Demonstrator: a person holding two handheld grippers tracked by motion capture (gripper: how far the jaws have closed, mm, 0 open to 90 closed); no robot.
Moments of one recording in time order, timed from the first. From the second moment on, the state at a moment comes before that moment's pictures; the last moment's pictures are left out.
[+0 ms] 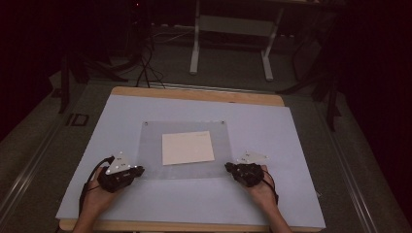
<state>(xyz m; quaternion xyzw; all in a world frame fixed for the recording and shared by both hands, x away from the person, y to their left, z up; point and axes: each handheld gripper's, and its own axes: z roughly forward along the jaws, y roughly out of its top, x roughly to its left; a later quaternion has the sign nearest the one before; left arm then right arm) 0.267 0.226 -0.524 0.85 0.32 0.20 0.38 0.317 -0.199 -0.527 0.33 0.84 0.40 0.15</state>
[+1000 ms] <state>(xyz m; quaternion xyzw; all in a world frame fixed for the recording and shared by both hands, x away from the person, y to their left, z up) 0.261 0.177 -0.494 0.83 0.29 0.25 0.41 0.427 -0.203 -0.516 0.42 0.78 0.44 0.16</state>
